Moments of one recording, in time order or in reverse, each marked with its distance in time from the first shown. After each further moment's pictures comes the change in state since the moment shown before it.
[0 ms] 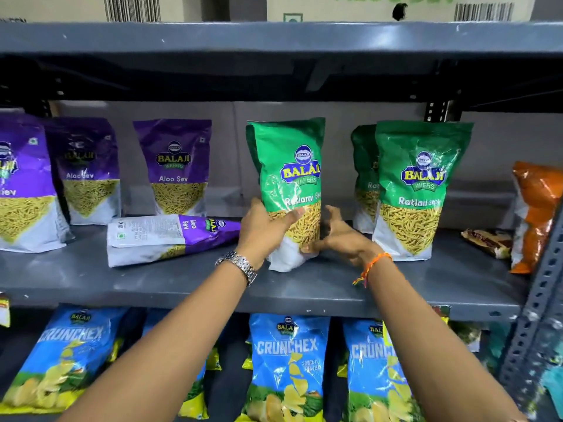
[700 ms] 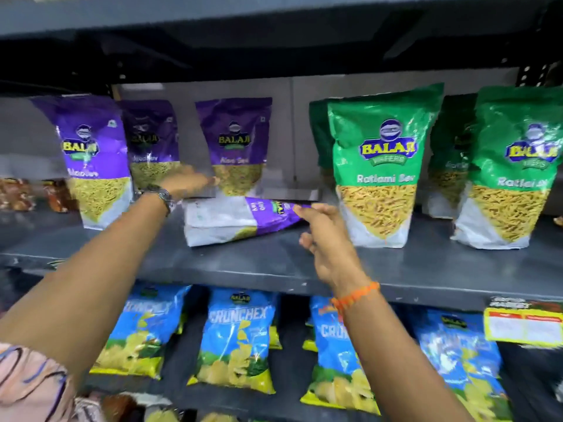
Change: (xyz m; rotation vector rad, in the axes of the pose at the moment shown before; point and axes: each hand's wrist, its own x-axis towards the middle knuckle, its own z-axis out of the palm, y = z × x) left_hand 0.084 -0.031 -0.260 0.717 0.018 -0.226; right_hand -0.045 -0.078 0.195 0.661 0.258 0.029
